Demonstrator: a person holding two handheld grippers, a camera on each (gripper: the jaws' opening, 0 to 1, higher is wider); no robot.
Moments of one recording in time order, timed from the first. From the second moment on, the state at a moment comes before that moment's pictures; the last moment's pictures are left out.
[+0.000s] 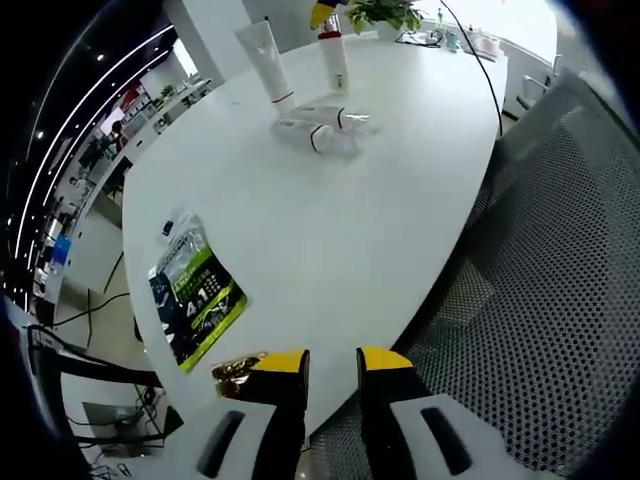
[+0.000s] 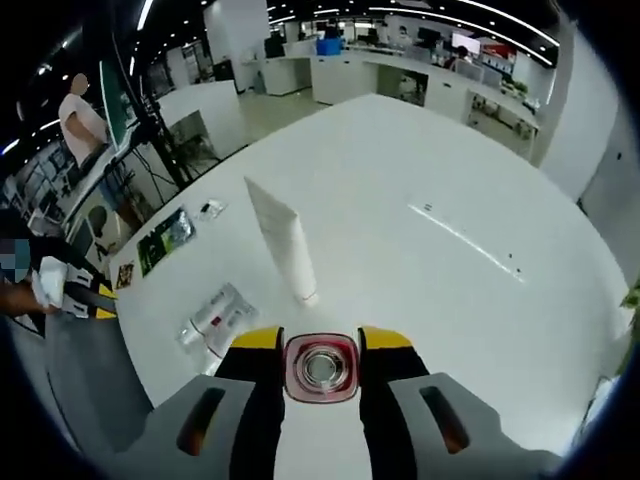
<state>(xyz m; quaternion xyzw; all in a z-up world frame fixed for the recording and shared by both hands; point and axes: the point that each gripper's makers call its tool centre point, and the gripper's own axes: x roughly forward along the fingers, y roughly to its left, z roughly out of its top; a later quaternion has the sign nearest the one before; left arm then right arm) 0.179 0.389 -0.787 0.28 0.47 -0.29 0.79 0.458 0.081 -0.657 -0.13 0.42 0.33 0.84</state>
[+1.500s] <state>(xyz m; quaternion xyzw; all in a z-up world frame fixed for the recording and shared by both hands) 0.169 0.387 -0.795 0.29 0.49 -0.30 0.76 0.434 0.096 -0.655 -0.13 0.25 0.54 0.79</state>
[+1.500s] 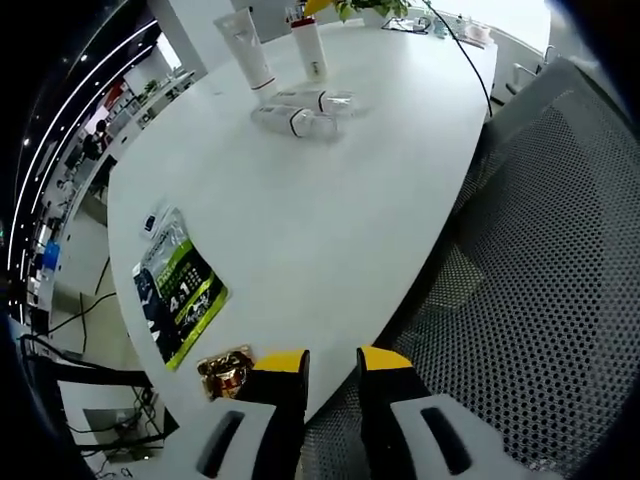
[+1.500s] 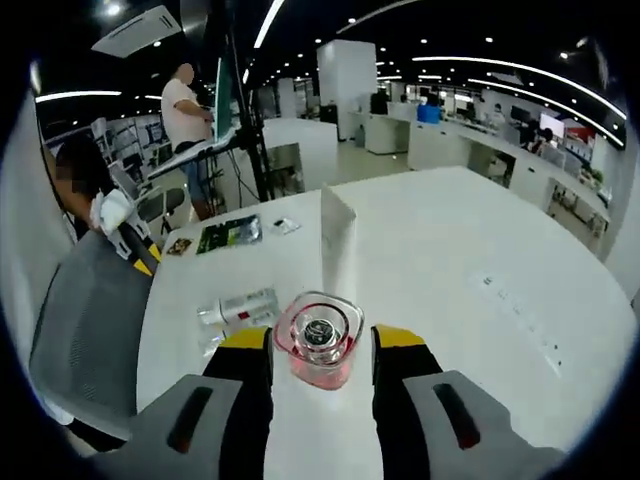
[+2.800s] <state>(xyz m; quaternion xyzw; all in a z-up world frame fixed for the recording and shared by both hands) 0.163 0.386 -0.801 0.29 0.51 -0.31 0.75 0.443 0.079 -0.695 -0.06 0.23 0.31 0.92</state>
